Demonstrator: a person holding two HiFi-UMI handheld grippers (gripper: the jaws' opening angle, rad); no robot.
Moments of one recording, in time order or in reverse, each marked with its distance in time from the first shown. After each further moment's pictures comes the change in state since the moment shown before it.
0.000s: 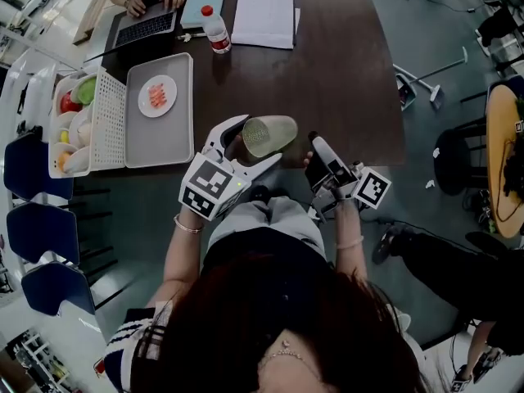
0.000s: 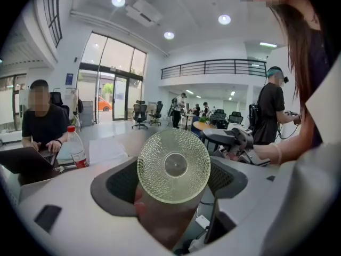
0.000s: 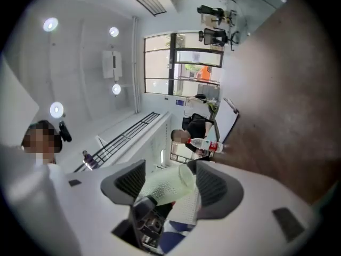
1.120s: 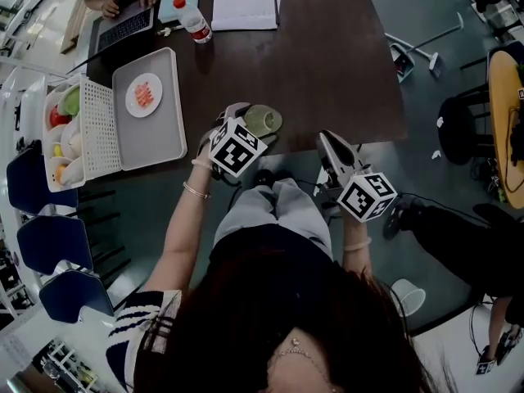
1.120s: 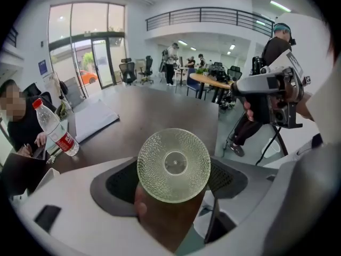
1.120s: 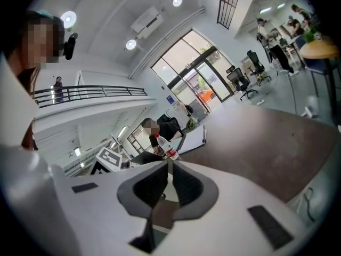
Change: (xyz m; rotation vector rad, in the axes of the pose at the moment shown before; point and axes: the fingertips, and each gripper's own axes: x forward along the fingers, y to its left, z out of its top) left arm 0.084 0.015 -0.116 0.140 0.525 -0.041; right arm -0.057 -0.026 -0.002 -0.560 0.055 -0.459
